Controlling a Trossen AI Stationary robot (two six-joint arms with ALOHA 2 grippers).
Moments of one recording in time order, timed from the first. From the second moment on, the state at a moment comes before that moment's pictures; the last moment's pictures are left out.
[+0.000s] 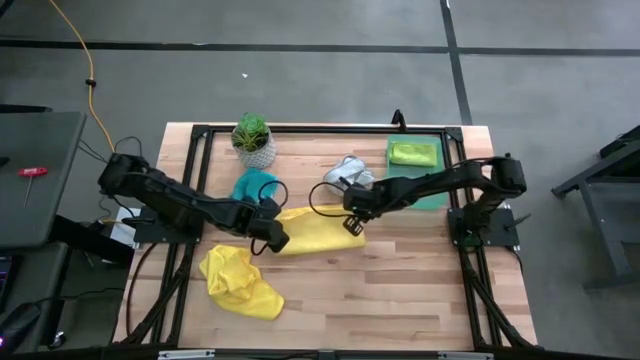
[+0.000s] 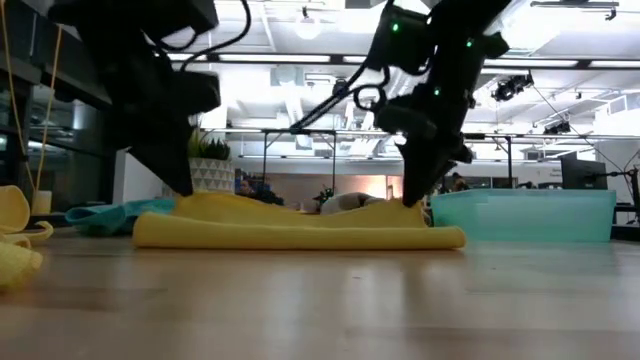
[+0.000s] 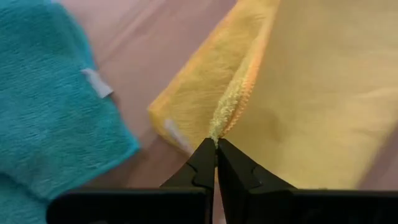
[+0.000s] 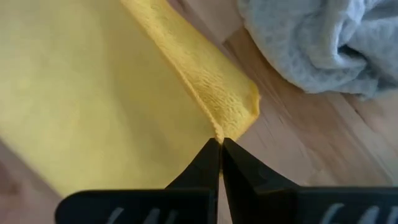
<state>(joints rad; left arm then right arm) -0.11 1.48 0.78 -0.58 -0.42 -0.96 -0.02 1.70 1.05 -0.57 0.16 0.63</state>
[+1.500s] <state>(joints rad) -0.08 1.25 0.75 -0.67 -0.37 -0.65 -0.02 1.56 1.05 -0.50 -0.03 0.33</state>
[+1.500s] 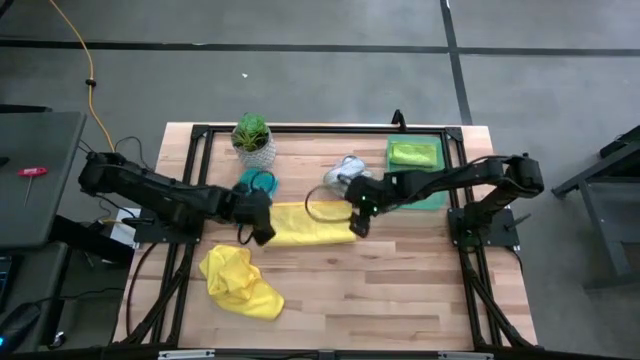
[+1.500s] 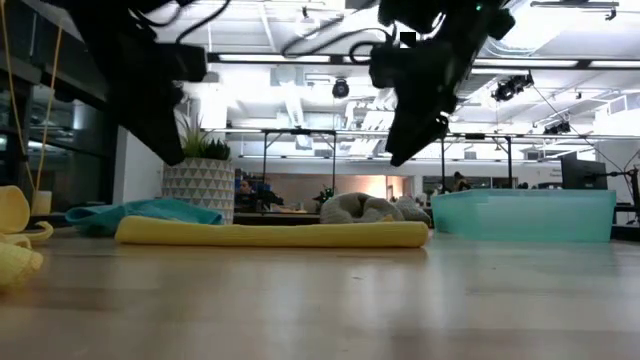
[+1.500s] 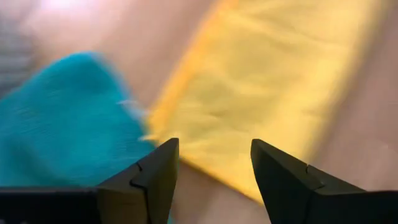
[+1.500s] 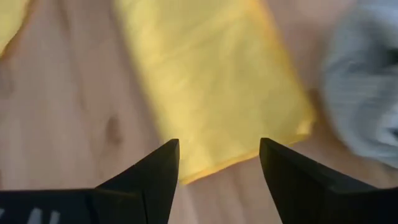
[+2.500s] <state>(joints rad) -0.30 1.53 0.62 -0.36 -0.30 -0.50 0.15 1.67 1.05 -0.36 -0.02 0.08</state>
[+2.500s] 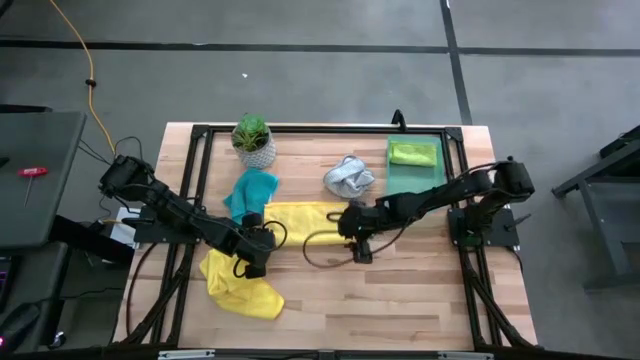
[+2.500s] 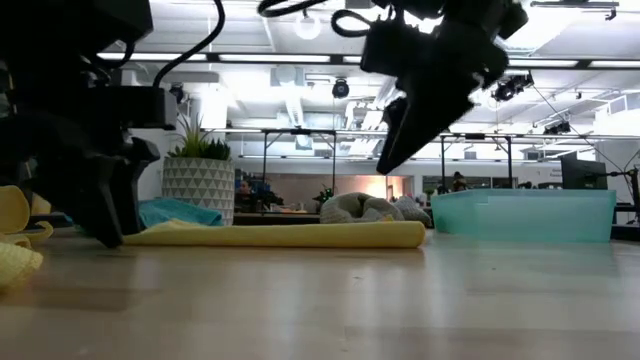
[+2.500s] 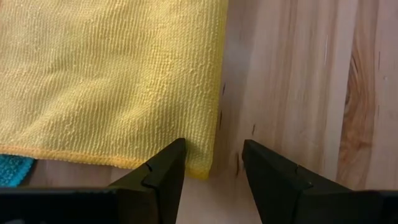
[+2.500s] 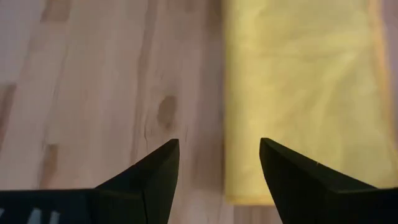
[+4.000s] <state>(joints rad) -0.49 1.60 0.62 -0.08 -0.25 -0.68 0.34 1.84 1.05 -0.54 0.00 0.36</state>
